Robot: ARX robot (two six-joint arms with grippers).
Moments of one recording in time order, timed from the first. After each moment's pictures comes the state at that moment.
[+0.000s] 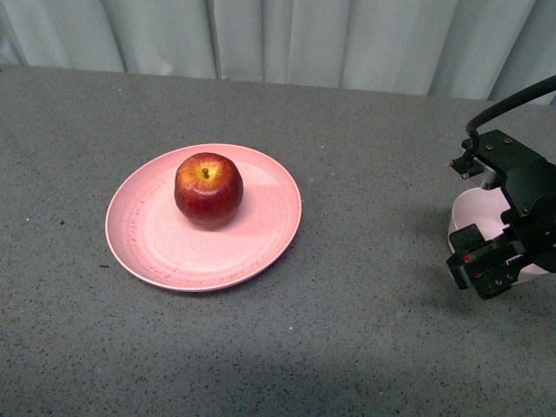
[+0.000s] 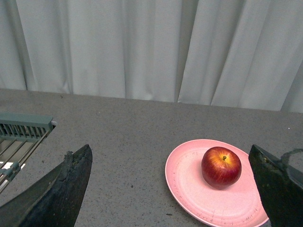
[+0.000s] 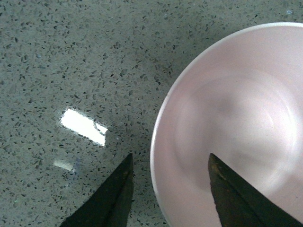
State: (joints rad) left arm 0.00 0.00 0.02 0.00 0.00 0.00; right arm 0.14 2.00 0.83 0.09 -0.09 -0.31
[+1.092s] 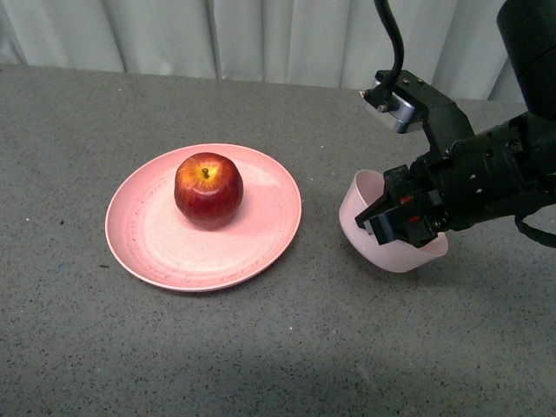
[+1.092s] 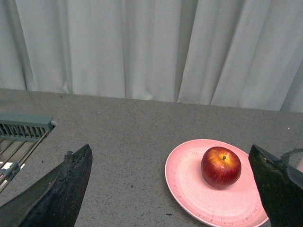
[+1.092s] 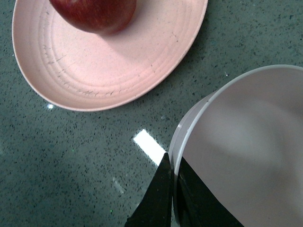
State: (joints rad) left arm 0.00 0.00 0.02 0.00 0.00 0.00; right arm 0.30 1.95 0.95 0.01 -0.46 -0.21
